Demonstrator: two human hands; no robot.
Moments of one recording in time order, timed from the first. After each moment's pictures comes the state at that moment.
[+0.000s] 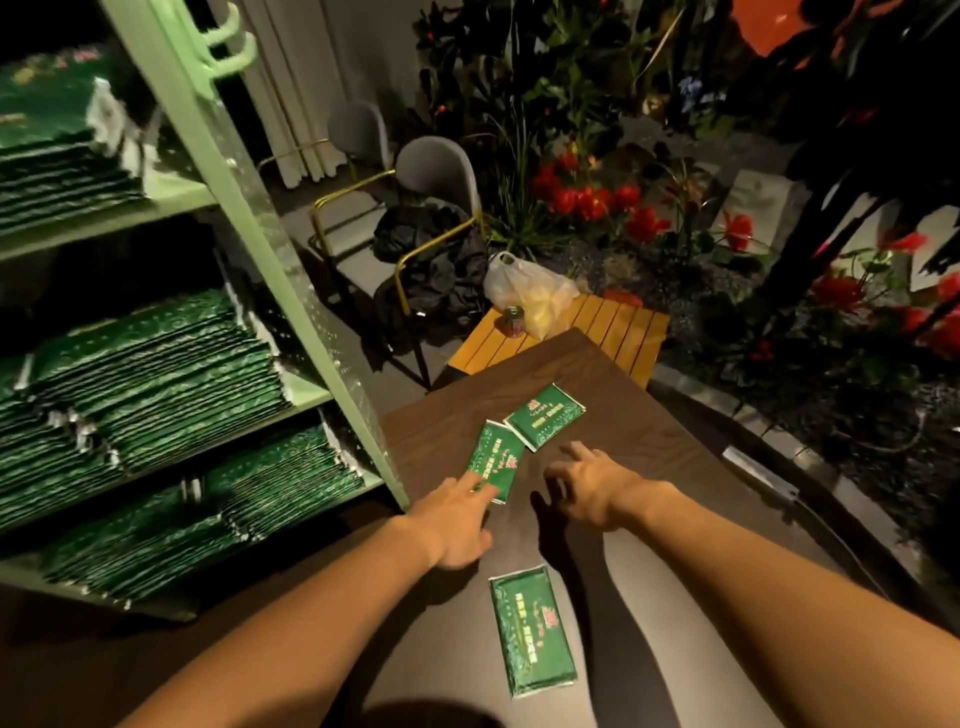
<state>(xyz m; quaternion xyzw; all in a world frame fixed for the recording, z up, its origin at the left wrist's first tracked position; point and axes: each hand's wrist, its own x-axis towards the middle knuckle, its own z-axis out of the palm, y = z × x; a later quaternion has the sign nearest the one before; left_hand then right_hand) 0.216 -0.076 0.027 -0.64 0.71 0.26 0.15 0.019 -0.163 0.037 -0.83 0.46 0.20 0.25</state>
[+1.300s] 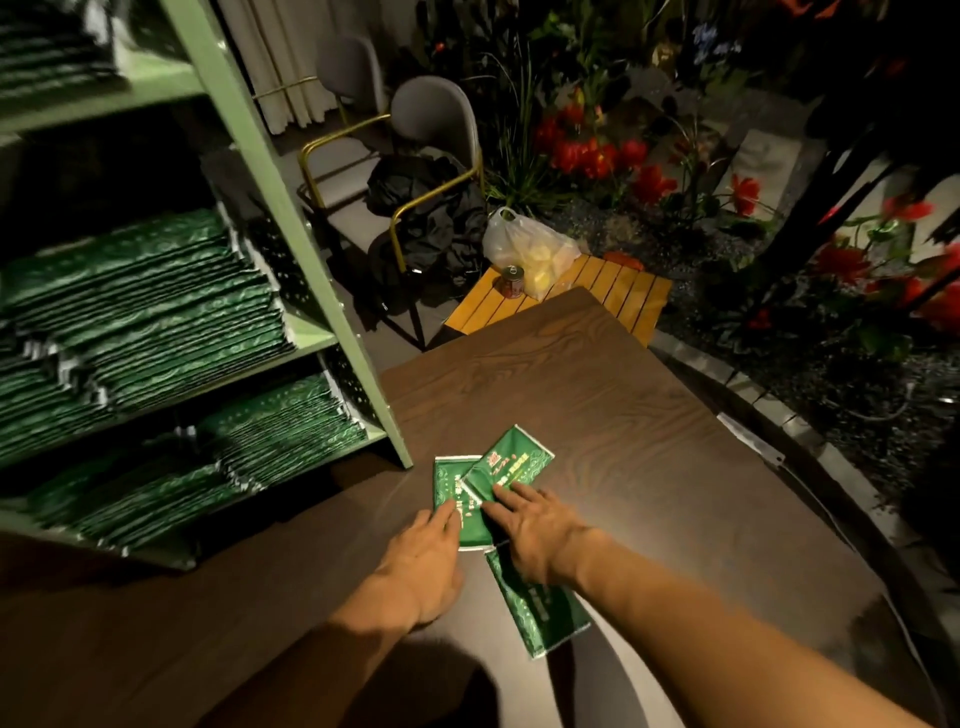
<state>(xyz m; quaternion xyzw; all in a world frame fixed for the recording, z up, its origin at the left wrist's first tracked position) 0.225 0.006 -0.041 -0.67 0.69 0.23 0.17 0.066 -0.079 -0.031 -0.89 0.32 0.27 0.17</state>
